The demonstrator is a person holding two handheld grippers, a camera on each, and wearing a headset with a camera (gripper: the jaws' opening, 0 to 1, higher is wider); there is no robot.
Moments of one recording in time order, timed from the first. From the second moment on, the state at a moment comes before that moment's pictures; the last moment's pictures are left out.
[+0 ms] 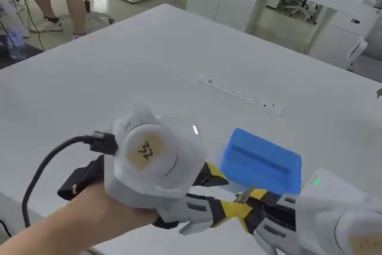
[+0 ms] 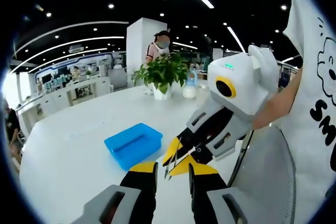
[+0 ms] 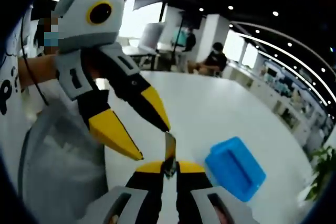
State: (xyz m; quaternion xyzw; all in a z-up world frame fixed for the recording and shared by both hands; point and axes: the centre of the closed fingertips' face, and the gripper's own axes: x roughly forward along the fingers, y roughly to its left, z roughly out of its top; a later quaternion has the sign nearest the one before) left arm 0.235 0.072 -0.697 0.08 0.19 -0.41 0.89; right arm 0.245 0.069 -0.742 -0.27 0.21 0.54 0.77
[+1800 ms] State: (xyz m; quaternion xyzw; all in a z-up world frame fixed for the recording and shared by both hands) left arm 0.251 0.049 -0.820 0.29 0.26 -0.53 0.75; right arm 0.248 0.021 -0.827 -0.25 0.33 0.48 0.77
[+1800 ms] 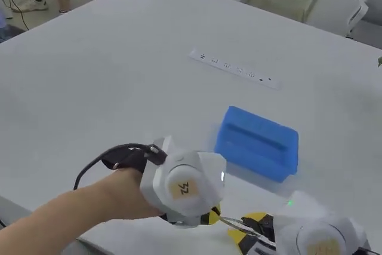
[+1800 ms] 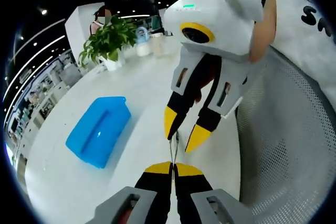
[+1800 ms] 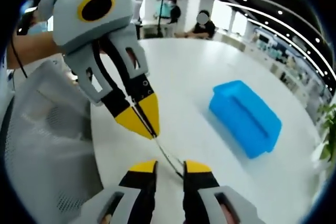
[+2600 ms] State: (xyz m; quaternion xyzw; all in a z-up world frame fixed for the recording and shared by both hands) left arm 0.262 0.077 -0.819 0.15 0.34 -0.44 0.82; right arm 0.249 -0.014 -0.769 -0.14 0.31 0.41 0.85
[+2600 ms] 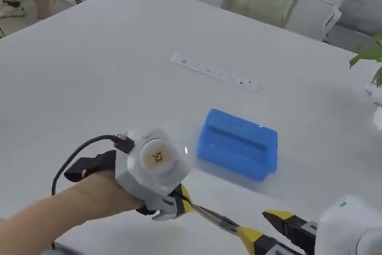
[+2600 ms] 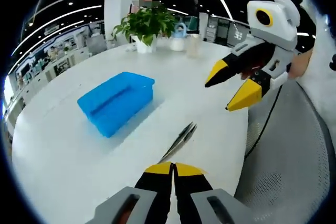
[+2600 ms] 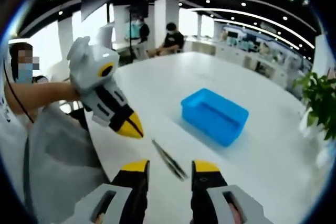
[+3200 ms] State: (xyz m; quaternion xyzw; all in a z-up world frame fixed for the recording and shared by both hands) left arm 0.237 0.150 -0.745 0.05 0.26 -0.23 0.93; right arm 0.249 -0.051 -0.748 -0.07 0.28 0.34 0.89
